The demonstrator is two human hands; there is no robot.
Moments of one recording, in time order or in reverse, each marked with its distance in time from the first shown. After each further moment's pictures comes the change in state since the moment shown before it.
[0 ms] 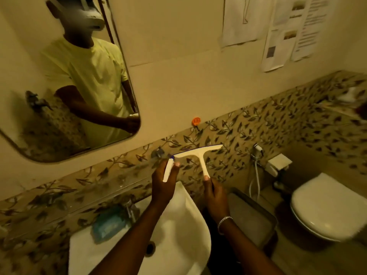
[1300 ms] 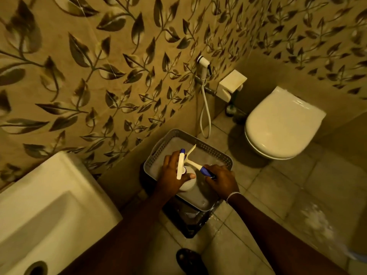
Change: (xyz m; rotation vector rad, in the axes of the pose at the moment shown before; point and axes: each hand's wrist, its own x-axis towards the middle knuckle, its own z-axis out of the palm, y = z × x) left_hand -0.107 -0.283 0.360 0.364 -0.803 -0.277; right_hand 0.105 0.404 -0.234 -0.875 -0.221 0.274
